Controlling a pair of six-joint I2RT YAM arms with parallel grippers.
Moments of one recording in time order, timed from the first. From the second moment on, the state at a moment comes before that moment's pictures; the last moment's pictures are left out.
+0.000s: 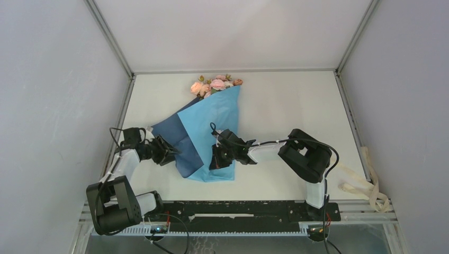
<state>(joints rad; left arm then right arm) 0.27 1.18 0.54 -0.50 0.70 -0.49 0.96 1.90 0.98 0.11 -0.31 0.71</state>
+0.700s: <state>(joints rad) 0.20 1.21 0.54 -0.57 0.48 -0.47 0.96 1.90 0.99 0.09 -0.30 0.71</state>
